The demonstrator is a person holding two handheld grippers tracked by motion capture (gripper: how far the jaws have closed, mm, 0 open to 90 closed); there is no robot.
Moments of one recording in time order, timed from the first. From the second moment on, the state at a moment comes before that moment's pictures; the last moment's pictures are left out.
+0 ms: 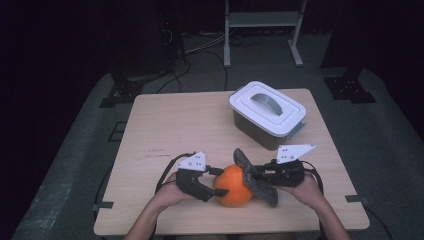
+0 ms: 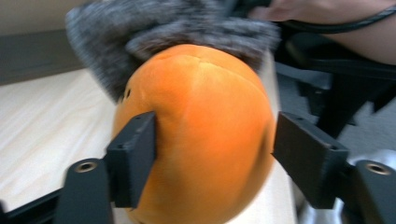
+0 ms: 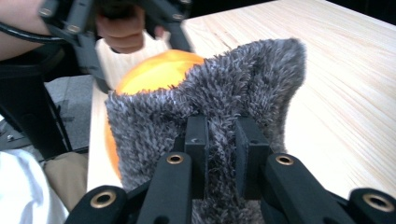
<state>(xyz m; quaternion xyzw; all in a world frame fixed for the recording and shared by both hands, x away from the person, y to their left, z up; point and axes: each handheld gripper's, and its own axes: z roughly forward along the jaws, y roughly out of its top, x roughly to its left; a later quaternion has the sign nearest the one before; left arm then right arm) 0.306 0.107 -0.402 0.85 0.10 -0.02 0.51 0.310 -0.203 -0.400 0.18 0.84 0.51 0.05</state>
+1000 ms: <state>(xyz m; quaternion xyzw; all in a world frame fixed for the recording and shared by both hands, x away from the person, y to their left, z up) 0.304 0.093 -0.409 0.87 0.11 0.01 0.49 0.308 -0.202 -0.390 0.16 0.83 0.53 0.04</state>
